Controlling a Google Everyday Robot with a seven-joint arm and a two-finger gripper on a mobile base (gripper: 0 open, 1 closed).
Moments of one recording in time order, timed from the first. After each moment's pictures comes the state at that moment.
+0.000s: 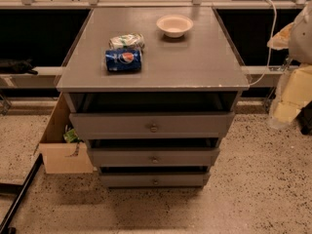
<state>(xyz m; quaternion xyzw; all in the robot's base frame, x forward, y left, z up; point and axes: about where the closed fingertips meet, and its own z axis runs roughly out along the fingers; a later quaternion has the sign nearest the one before) 0.438 -0.216 0.978 -0.60 0.78 -0.04 0.16</state>
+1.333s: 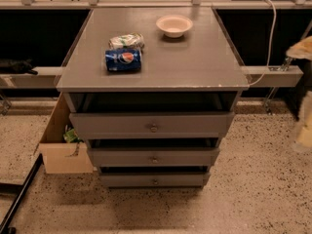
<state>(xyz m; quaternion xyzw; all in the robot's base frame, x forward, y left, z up) 0.404 -0.232 0.976 -0.61 0.77 -0.08 0.16</state>
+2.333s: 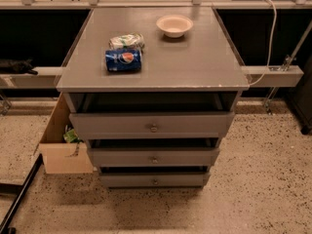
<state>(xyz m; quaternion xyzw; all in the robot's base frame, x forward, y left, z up) 0.290 -0.262 1.015 -0.63 0.75 -0.14 0.16</state>
